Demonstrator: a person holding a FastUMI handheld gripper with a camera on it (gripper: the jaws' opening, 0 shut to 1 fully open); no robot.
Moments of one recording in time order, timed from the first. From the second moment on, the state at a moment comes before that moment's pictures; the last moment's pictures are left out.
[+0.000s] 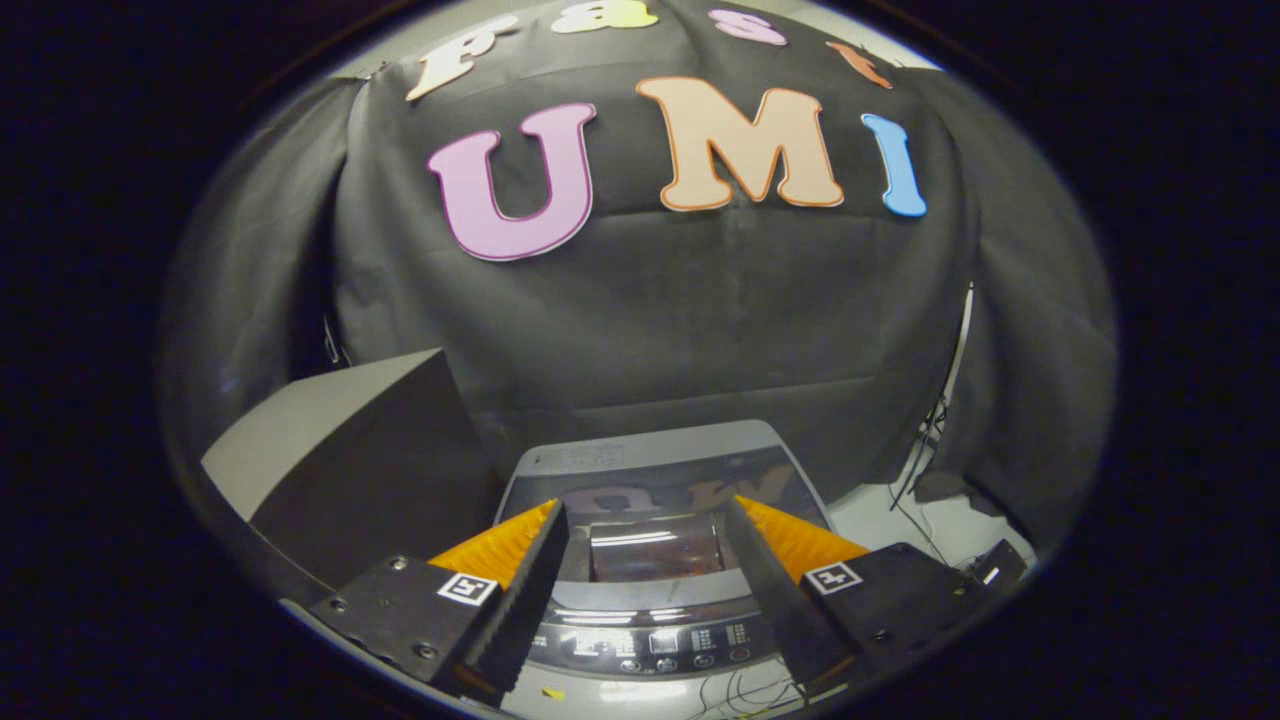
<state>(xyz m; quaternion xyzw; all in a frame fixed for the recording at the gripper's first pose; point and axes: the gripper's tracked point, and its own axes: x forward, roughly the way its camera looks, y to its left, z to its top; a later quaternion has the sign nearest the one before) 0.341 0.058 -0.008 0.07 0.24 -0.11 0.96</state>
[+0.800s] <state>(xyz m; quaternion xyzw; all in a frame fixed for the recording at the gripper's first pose) 0.227 0.064 0.083 0.02 0.07 -0.07 0.99</state>
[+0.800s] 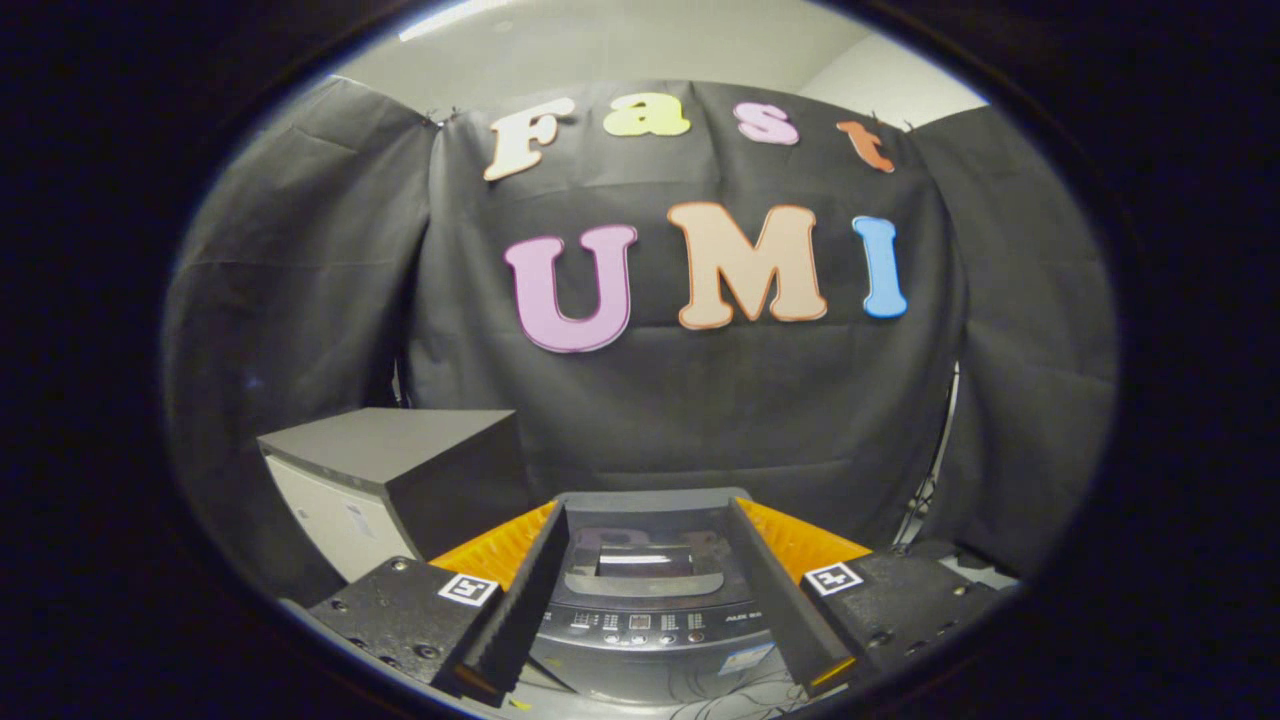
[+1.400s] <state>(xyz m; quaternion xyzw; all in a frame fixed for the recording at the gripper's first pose) 0.163 0.054 0.071 -0.02 -0.02 0.00 1.00</state>
